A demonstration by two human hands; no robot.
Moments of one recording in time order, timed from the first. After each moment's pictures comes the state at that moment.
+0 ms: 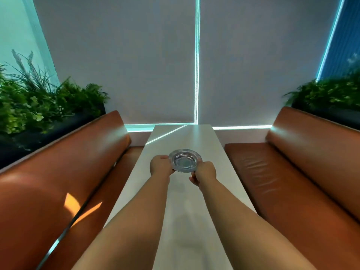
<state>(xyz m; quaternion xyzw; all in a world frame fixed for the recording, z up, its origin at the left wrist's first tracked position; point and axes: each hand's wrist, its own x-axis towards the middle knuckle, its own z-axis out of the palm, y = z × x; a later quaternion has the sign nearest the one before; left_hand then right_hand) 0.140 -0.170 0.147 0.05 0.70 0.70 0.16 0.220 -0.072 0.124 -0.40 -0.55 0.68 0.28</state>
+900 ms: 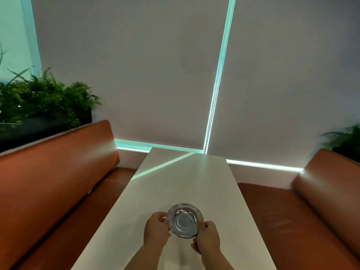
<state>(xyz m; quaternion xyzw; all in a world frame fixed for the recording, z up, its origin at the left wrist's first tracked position) -0.122 0.017 -0.003 0.04 0.73 0.66 0.17 -0.030 0.122 -0.001 -0.42 -0.62 0.61 0.26</state>
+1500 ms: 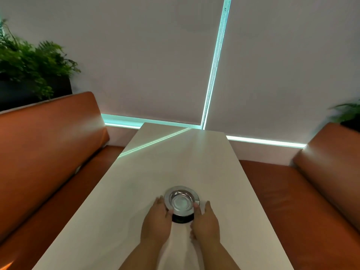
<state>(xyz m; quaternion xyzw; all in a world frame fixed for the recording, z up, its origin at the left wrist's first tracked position) -0.144 0.062 -0.086 0.21 0.85 0.47 0.10 -0.059 0.167 -0.066 -0.45 -0.69 0.53 0.19</state>
